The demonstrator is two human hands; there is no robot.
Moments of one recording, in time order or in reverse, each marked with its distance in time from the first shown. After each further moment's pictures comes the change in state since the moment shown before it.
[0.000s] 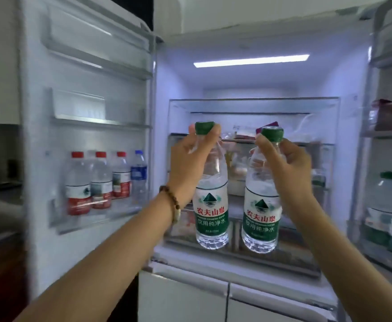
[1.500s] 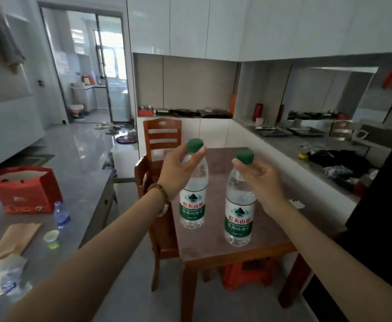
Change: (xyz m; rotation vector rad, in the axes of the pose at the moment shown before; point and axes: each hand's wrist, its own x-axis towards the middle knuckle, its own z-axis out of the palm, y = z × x) left_hand 0.026 -0.069 -1.115 1.001 0.704 -0.261; right_hand -0.266 0.122 1.160 0.623 -0.976 0.424
